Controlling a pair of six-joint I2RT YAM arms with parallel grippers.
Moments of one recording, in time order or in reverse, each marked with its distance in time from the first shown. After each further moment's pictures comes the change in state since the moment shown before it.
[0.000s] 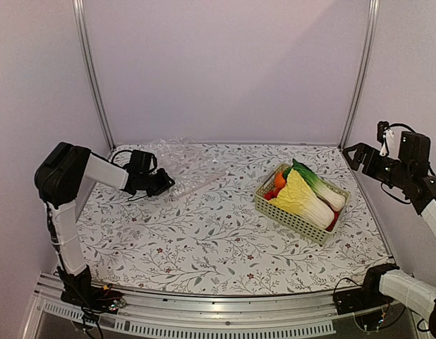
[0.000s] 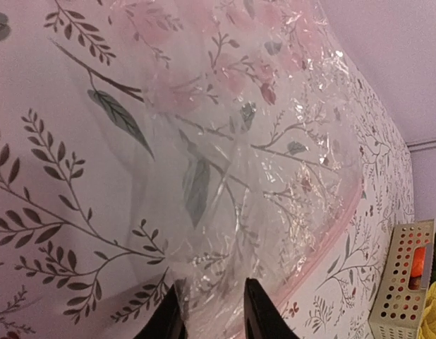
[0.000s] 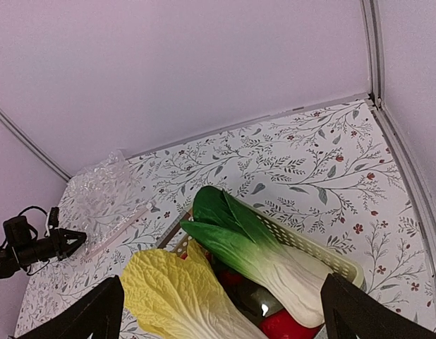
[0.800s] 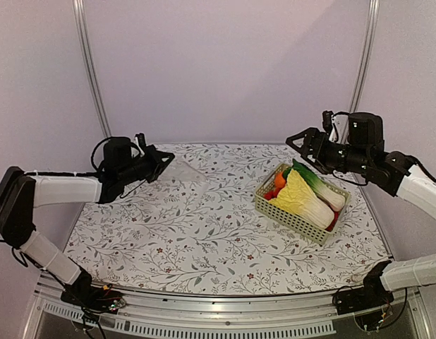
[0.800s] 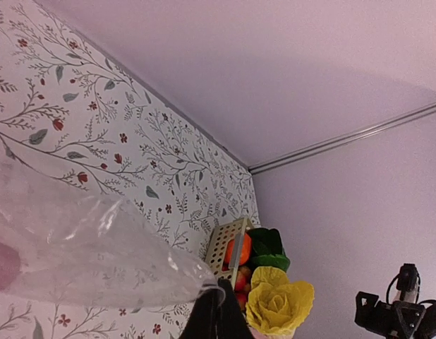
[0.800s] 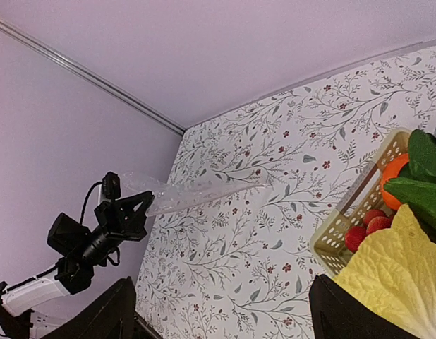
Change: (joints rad) left arm -0.101 -0.499 -0.257 0.257 0.045 -0.311; right arm 0.490 0.286 0.142 0.179 0.048 0.389
